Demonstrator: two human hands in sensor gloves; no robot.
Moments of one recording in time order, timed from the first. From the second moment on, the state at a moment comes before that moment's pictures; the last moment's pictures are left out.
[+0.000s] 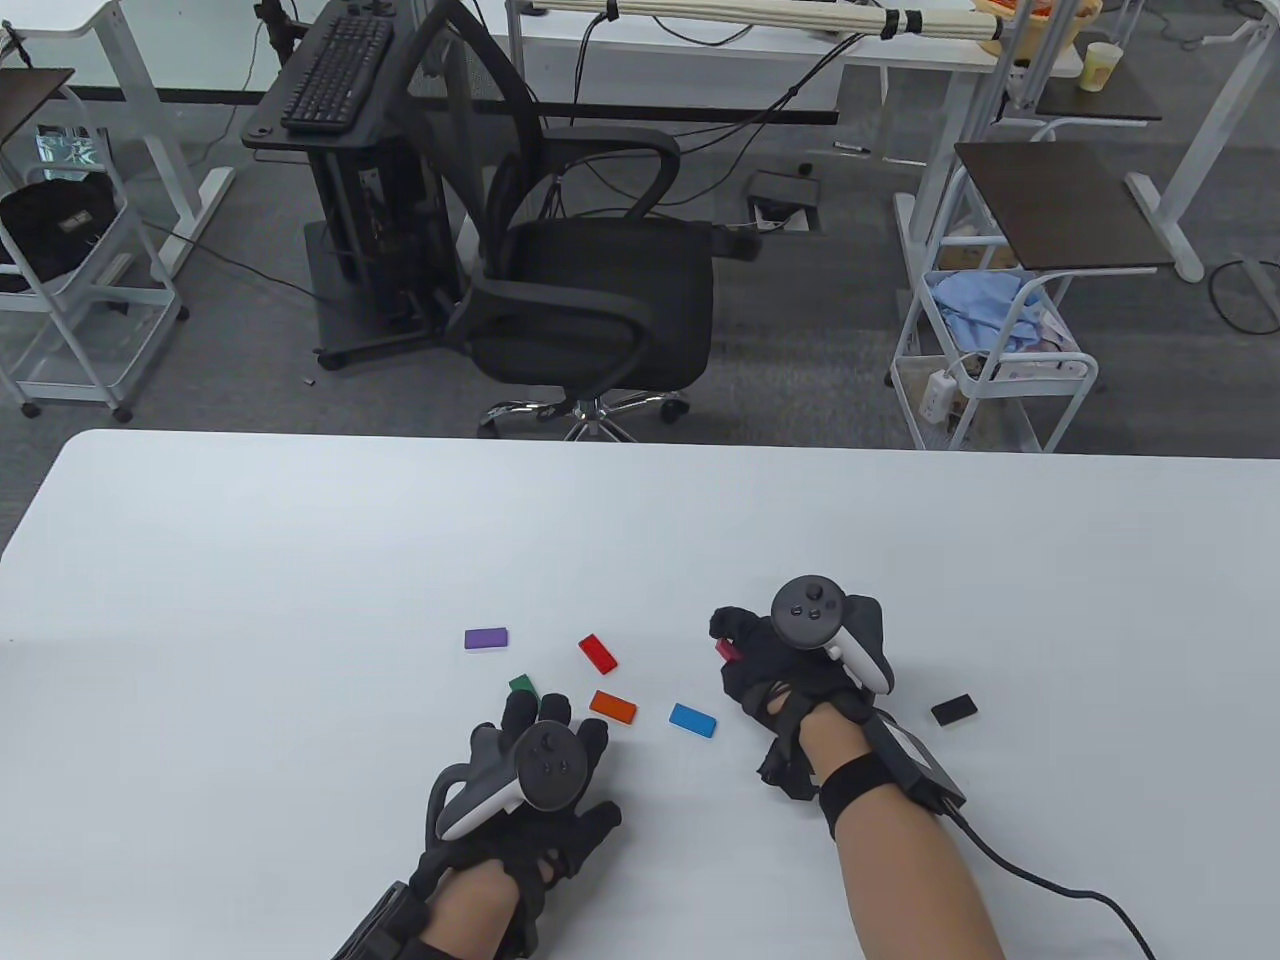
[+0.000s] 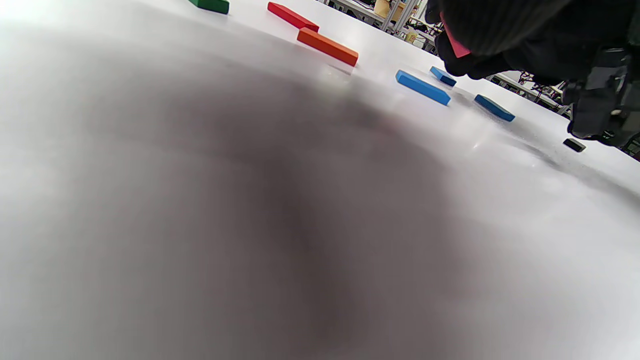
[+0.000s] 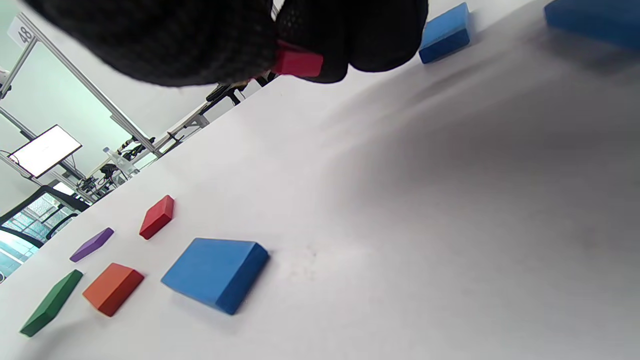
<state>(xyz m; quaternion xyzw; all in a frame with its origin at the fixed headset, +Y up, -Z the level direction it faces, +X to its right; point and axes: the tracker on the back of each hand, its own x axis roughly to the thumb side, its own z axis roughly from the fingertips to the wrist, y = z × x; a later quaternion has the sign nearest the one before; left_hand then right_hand) -0.126 -0.773 -0.299 -0.21 -0.13 0.14 0.96 0.150 -0.768 -0.435 0.08 0.15 0.94 0.30</state>
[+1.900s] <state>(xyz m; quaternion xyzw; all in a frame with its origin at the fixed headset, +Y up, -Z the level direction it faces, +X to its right) -0.125 -0.773 -0.300 -0.22 -0.13 0.14 0.96 0.148 -0.753 -0.444 0.05 0.16 0.97 0.19</state>
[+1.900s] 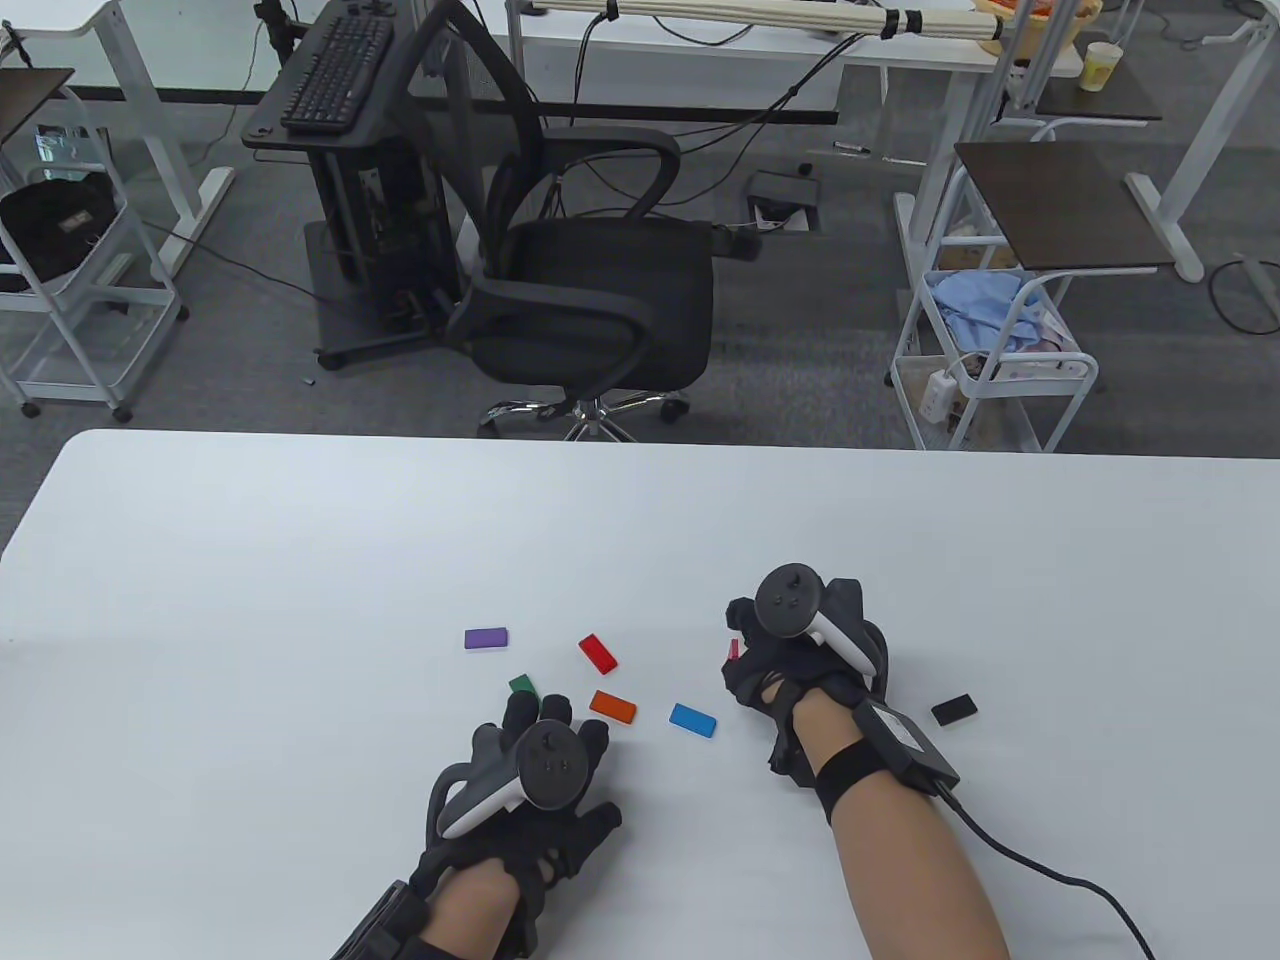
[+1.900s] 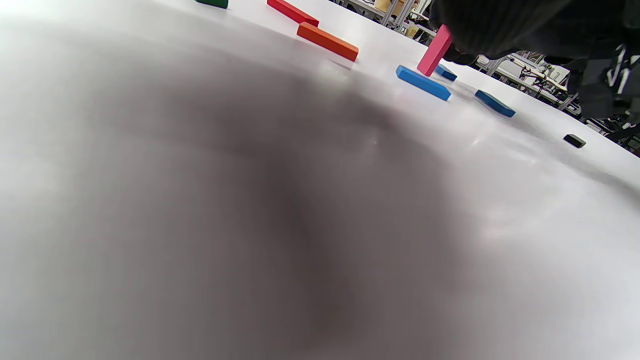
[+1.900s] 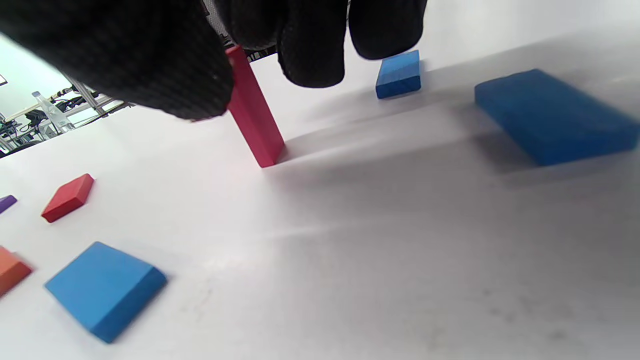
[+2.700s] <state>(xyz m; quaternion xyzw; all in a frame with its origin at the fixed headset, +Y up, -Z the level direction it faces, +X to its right) -0.126 -0.772 -0.299 -0.22 -0.13 0.14 0.96 0.183 -0.755 -0.468 -0.07 0.11 0.98 0.13</state>
